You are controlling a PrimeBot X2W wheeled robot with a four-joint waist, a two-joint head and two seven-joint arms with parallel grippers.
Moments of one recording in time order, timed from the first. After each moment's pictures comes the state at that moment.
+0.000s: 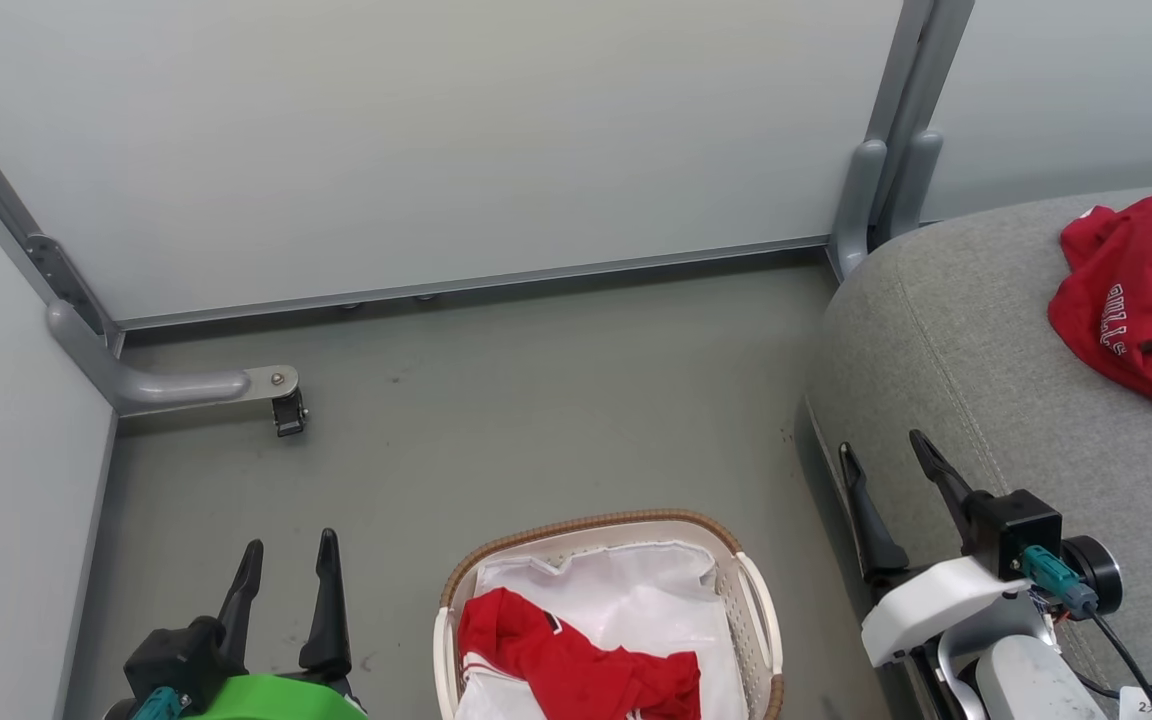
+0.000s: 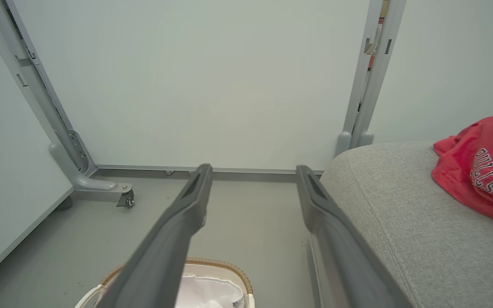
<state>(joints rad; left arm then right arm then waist) 0.02 0.05 -0.07 0.28 -0.33 -0.13 -0.26 -0.15 -0.05 0.09 0.32 0.13 0.13 -0.26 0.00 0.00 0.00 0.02</state>
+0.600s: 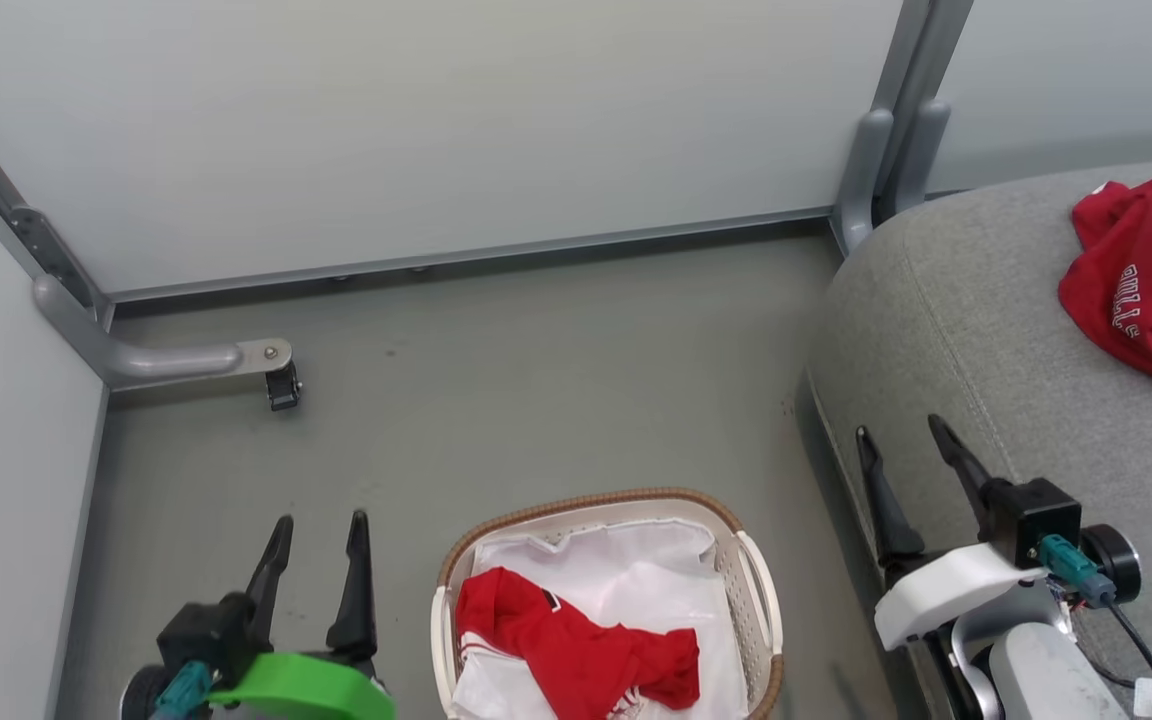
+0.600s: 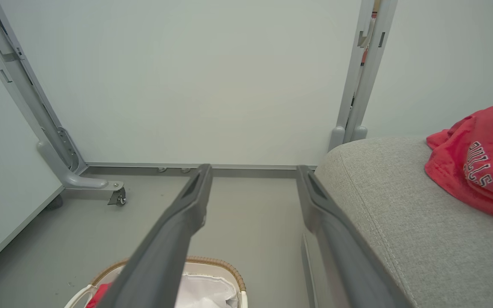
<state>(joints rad) 0.00 0.05 -0.12 0.29 -0.31 -0.13 -0.26 -0.16 -0.05 0.06 0.31 0.12 0.13 -0.26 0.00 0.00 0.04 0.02</state>
